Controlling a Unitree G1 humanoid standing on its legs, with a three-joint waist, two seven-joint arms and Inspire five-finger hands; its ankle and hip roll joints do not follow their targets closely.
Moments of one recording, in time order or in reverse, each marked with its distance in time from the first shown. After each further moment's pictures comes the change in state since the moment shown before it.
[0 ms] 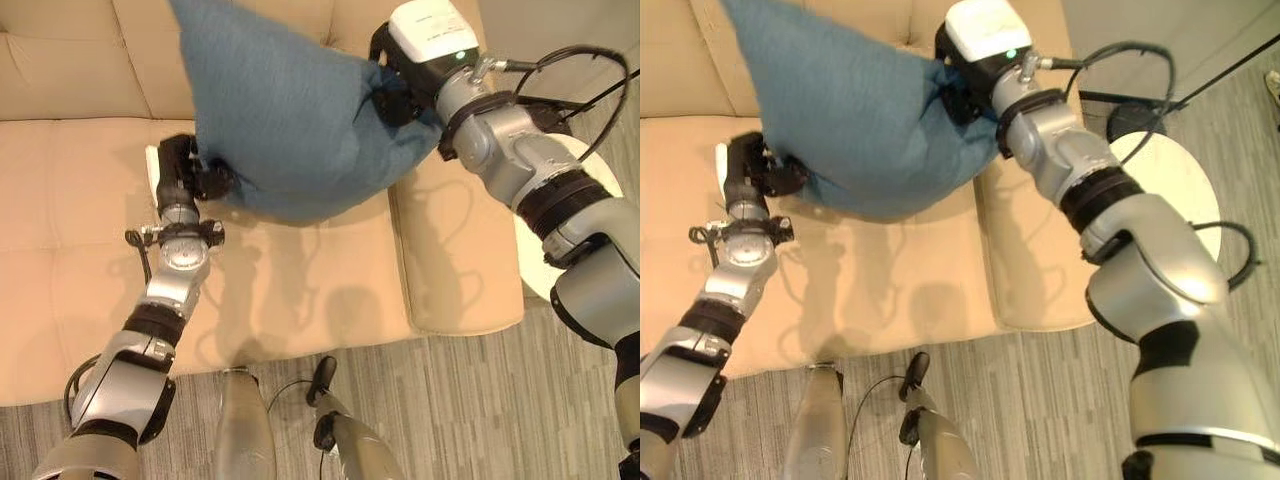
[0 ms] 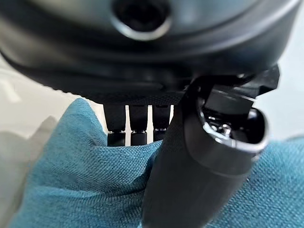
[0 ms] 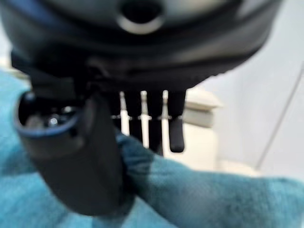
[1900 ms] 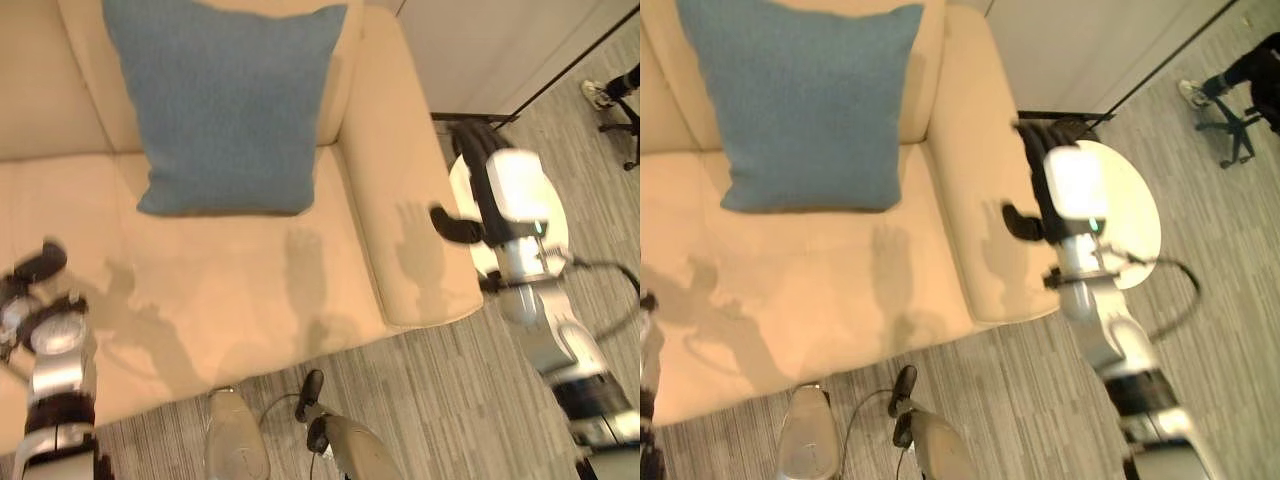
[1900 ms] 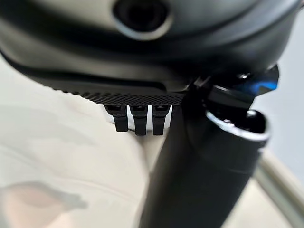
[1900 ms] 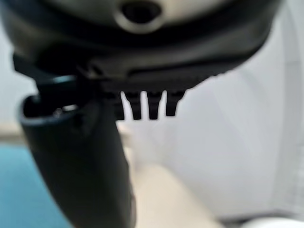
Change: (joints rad) left arm 0.768 0.020 0.751 -0.164 0.113 0.116 0.142; right arm 1.530 -0.087 -1.117 -0.898 -0.369 0.018 -0.094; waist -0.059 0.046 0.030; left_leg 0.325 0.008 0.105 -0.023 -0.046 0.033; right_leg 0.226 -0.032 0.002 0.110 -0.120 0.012
